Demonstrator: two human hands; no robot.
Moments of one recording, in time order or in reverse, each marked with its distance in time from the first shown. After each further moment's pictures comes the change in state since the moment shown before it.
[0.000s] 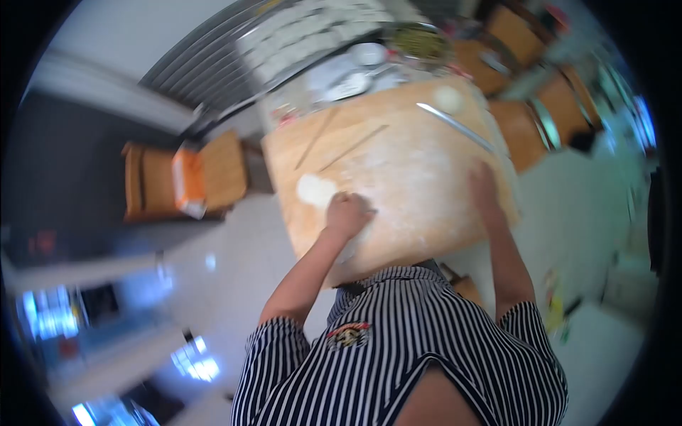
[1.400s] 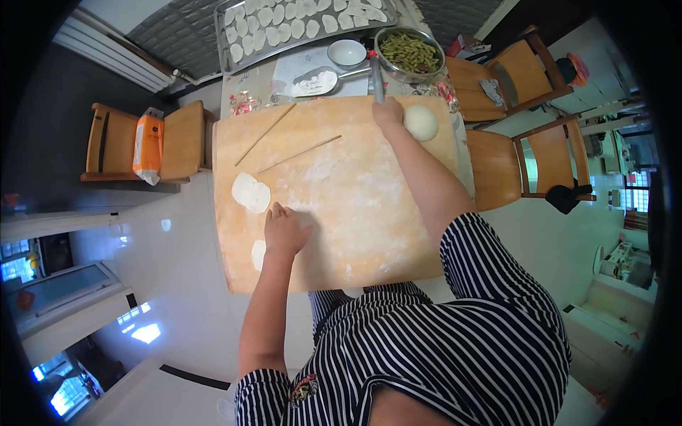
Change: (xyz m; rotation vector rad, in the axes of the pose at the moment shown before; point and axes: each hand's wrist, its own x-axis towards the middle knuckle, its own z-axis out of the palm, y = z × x) left_hand 0.032 0.015 0.057 0.078 0.052 -0.369; right_hand 0.252 -0.117 0.141 0.213 -0.306 0.384
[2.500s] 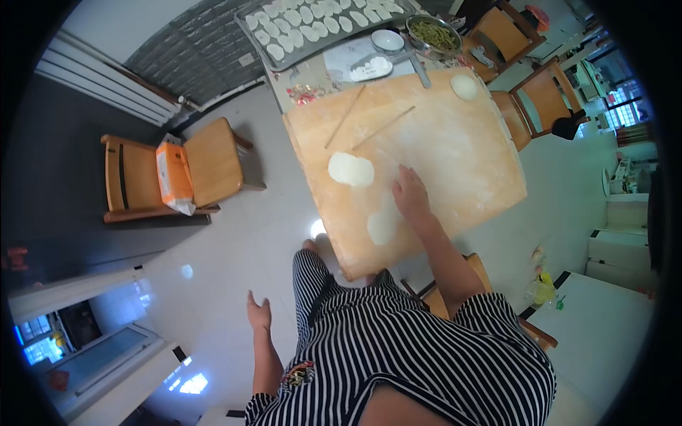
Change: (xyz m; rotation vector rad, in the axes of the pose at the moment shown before) left_hand -0.148 -0.492 0.192 -0.685 0.173 -0.474; right_hand -0.370 -0.037 0.150 -0.222 0.330 -0.398
